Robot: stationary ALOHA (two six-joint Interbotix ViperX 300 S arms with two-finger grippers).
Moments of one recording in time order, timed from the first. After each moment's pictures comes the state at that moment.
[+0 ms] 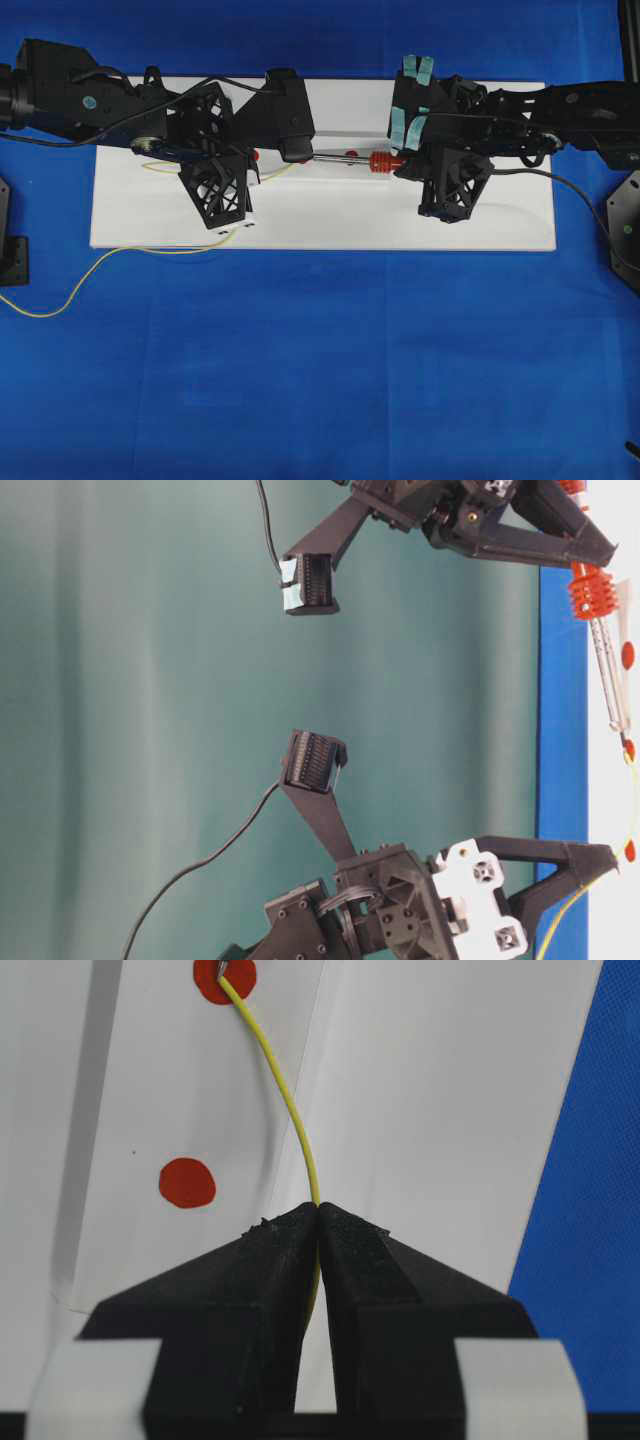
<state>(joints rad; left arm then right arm) 0.13 0.05 0.51 0.00 0.52 -0.08 -0.23 -0.10 0.78 0.21 0.28 -0.08</state>
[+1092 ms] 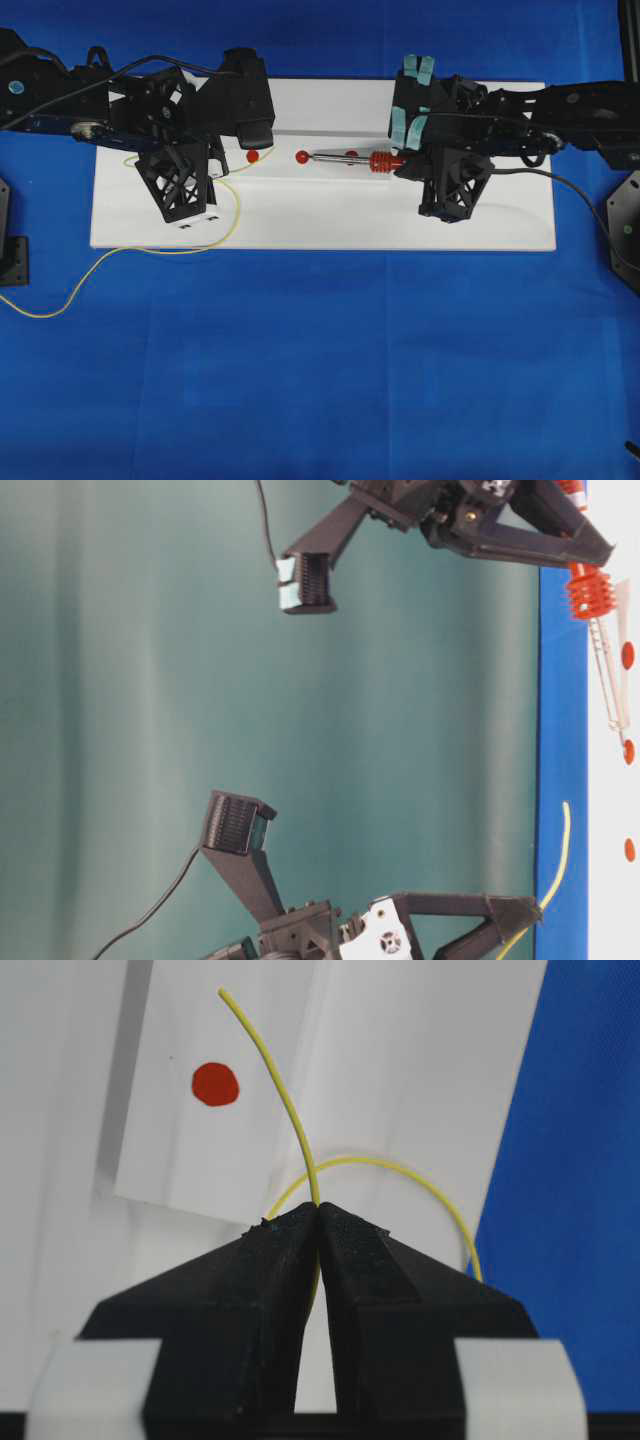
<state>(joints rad) 0.14 -0.13 0.57 0.00 0.61 -0.08 -0.23 -0.13 0.78 0.21 0.28 -0.08</state>
